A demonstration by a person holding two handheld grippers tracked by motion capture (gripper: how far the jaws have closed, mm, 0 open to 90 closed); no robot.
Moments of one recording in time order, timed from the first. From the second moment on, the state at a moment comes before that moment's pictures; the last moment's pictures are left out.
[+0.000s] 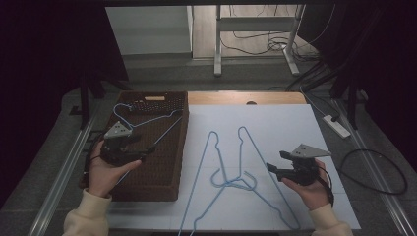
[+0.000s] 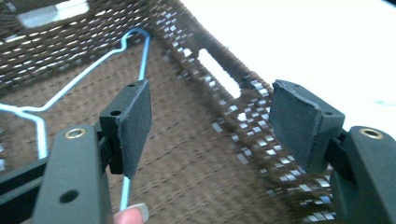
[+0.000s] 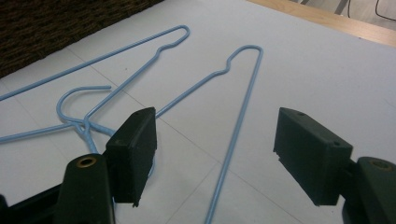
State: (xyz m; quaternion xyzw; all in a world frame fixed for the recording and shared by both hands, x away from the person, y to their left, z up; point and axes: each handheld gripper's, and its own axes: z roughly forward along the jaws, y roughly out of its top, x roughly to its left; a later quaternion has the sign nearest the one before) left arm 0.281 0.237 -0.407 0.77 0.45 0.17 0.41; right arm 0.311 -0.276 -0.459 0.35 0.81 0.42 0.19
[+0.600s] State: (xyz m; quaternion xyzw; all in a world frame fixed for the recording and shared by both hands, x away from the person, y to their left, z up) left arm 0.249 0.208 -0.417 0.78 0.39 0.16 0.47; right arm 0.312 -0.278 -0.463 0.35 0.82 0.42 0.18
